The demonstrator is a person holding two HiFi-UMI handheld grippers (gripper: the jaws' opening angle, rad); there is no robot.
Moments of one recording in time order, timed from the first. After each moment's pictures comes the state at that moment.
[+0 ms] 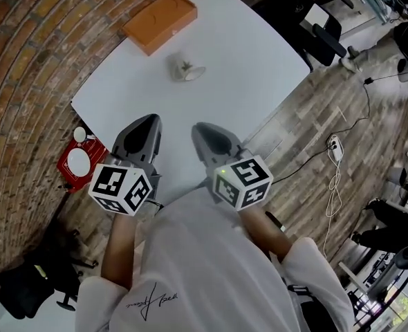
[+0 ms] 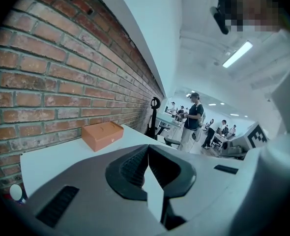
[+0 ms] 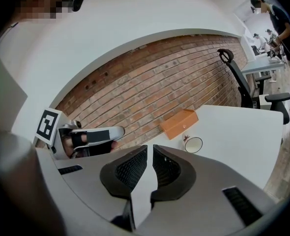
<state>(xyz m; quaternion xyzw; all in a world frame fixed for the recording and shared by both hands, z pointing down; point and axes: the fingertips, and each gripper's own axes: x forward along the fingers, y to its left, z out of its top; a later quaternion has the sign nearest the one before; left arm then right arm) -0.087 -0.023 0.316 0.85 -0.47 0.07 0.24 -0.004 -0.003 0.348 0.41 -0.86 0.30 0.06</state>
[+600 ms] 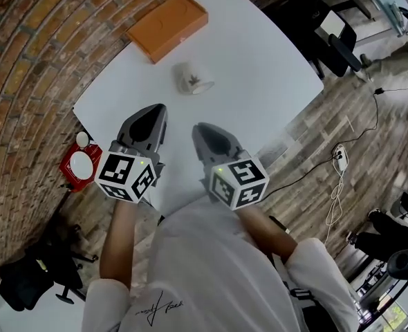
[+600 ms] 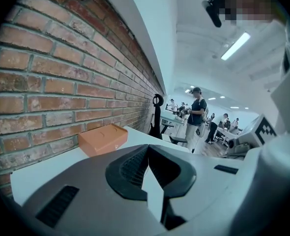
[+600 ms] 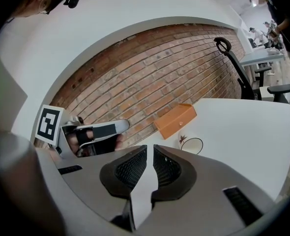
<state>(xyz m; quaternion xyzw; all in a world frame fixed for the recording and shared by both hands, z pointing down) -0.087 -0.104 0.345 0.85 -0.47 0.09 0.21 -0.014 -0.065 0.384 0.41 -0.85 0.33 0.08</state>
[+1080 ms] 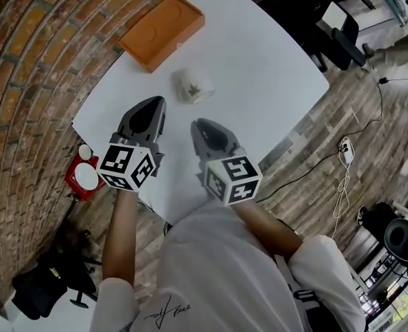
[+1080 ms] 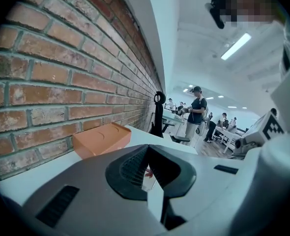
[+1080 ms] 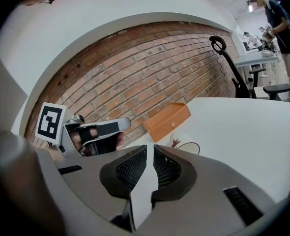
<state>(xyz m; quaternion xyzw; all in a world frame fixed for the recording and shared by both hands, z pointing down) -0.094 -0.165 0.378 0.86 -0.46 0.10 0.21 -0.020 -0.112 0.414 0.46 -0.82 0.33 0.08</state>
